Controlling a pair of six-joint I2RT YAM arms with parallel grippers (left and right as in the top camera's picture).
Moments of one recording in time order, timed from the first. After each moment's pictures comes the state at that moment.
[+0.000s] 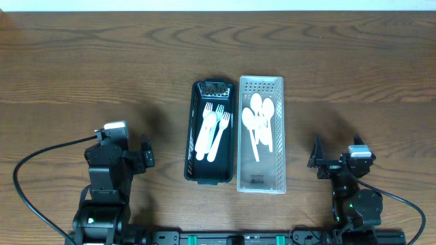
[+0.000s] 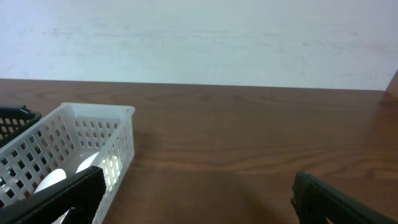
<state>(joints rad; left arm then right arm) -0.05 0.58 0.50 -0.56 -0.19 -0.08 0.08 0.01 0.01 -0.06 0.06 0.04</state>
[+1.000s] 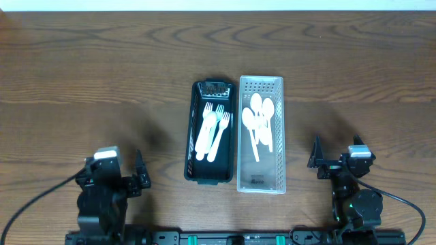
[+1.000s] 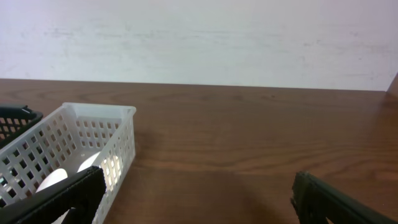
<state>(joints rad) -0.05 0.16 0.48 -0.74 -0.17 -0.07 0.08 0.01 0.01 -0.07 0.06 0.04</state>
